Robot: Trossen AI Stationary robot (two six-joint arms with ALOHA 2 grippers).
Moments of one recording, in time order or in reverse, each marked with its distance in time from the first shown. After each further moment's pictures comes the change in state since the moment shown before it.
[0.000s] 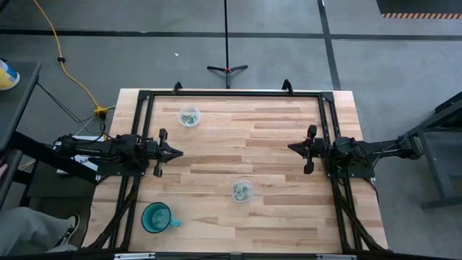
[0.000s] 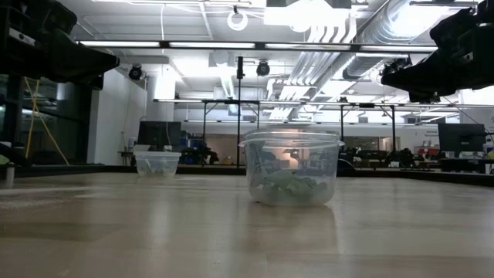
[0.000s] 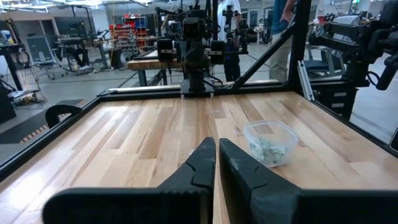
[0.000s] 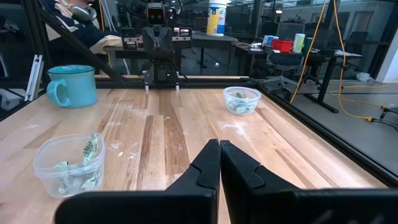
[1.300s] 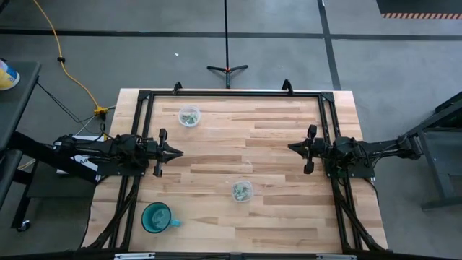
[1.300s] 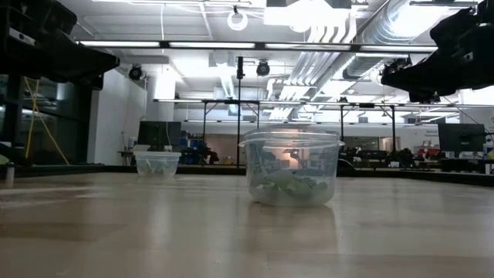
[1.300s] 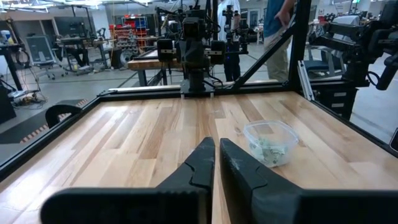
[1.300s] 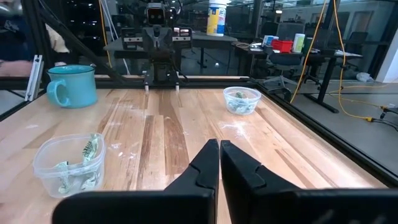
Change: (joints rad) left arm 0.000 0.000 0.000 0.000 0.000 0.000; right arm 0.000 0.000 0.000 0.000 0.000 0.000
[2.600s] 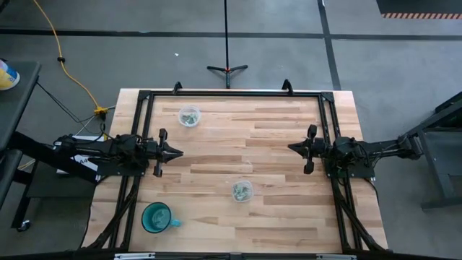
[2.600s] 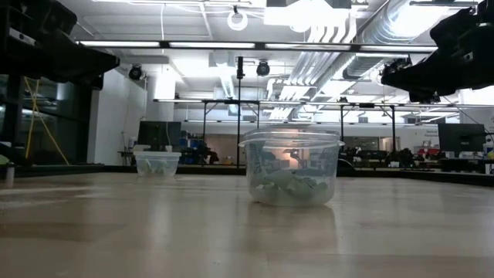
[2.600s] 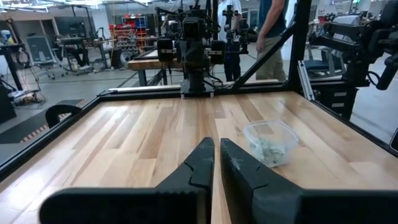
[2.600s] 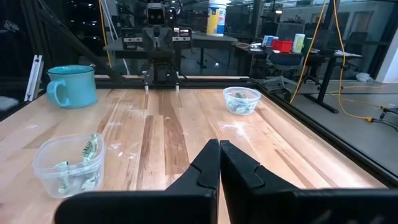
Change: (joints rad) left arm 0.000 0.000 0.000 0.000 -0.001 0.000; right arm 0.000 0.000 0.001 0.002 0.000 0.000
